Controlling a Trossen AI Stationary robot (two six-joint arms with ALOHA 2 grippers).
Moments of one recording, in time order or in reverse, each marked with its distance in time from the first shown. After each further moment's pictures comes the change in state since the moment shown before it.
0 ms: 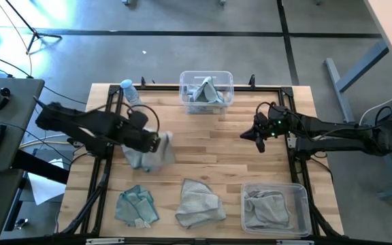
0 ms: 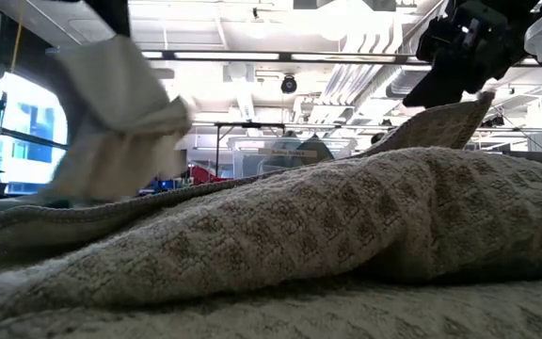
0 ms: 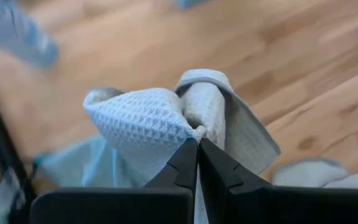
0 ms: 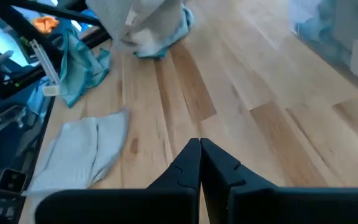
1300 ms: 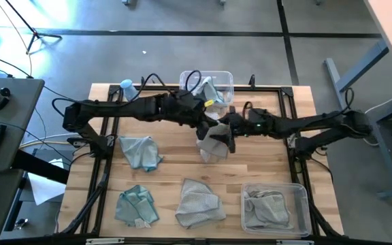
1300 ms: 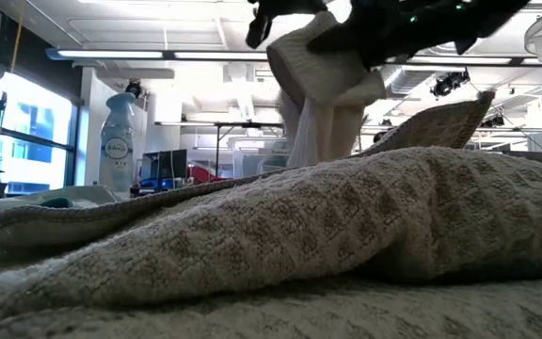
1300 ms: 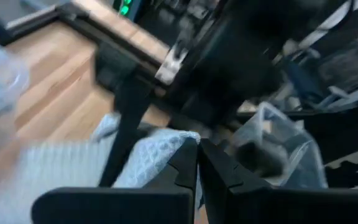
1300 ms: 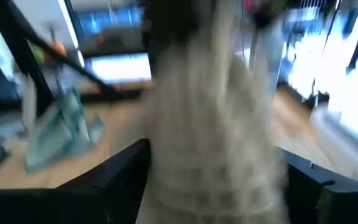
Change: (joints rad) left arm 0.362 0.326 0.077 1.133 0.536 0.806; right arm 0.171 0.501 0.222 0.565 0.225 -0.270
